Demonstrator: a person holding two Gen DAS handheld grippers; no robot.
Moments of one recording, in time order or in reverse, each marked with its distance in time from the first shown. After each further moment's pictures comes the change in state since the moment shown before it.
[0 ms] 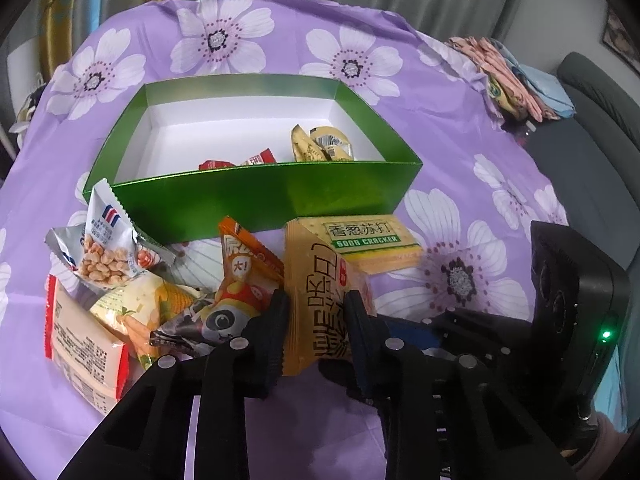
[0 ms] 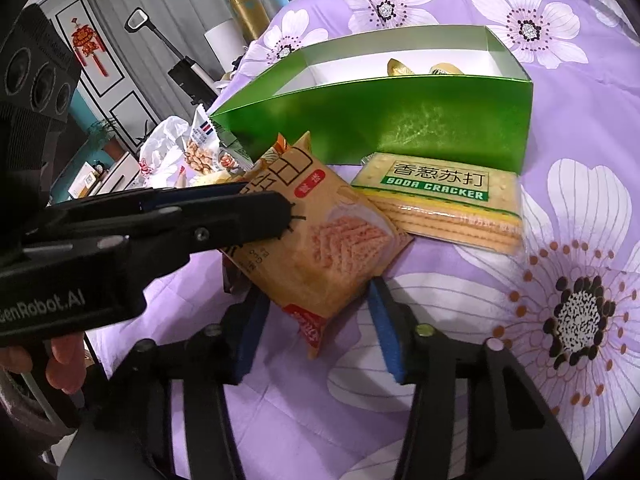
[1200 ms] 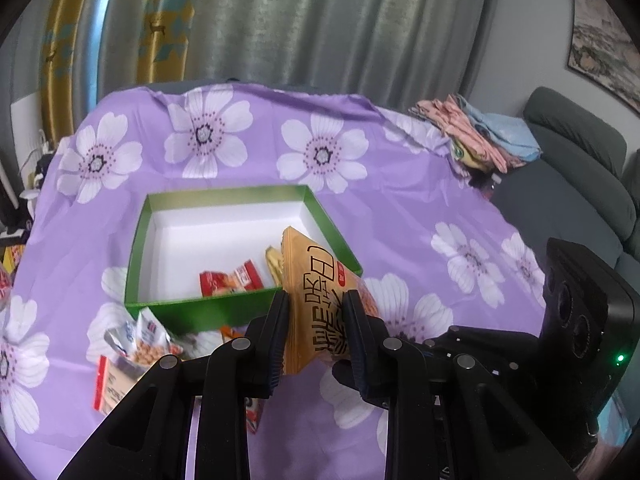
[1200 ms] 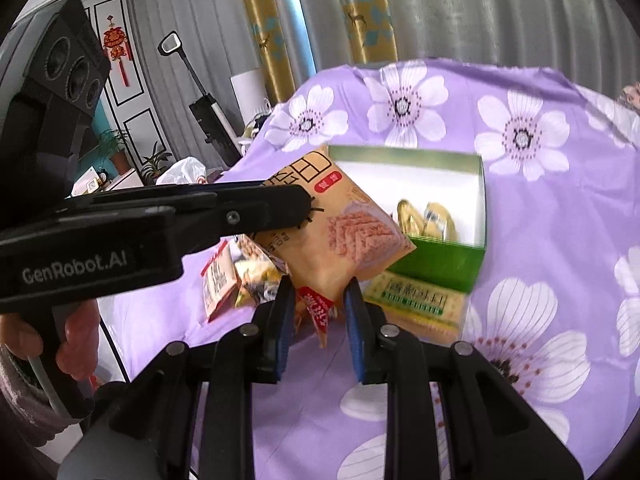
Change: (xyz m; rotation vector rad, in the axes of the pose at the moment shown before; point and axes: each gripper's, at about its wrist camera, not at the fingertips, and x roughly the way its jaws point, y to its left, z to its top) left arm -0.087 -0.025 0.050 0.051 -0.224 -0.039; right arm -0.090 0.038 0.051 -0.141 -0.211 -0.054
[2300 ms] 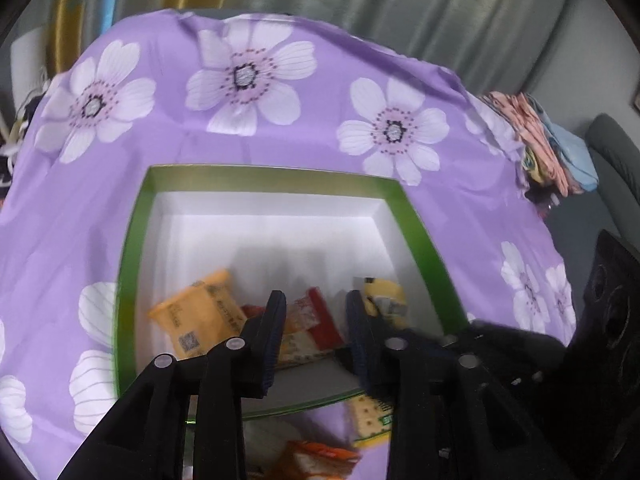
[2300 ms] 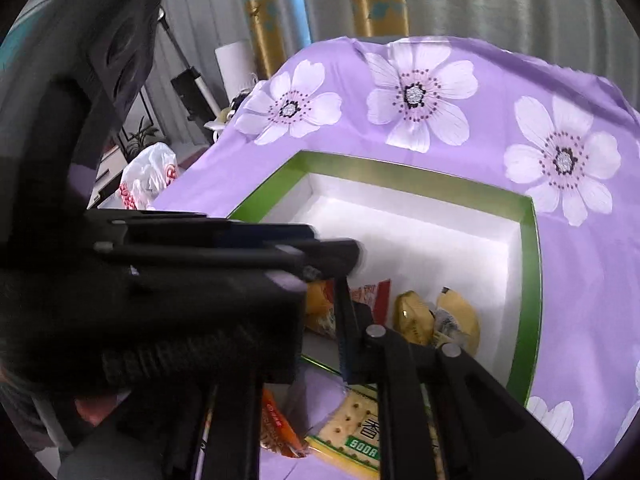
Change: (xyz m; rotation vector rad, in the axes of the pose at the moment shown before) left arm 0.118 0.098 0.046 -0.176 0.173 0.031; right arm 0.121 -0.036 0.072 -0.016 0.088 0.000
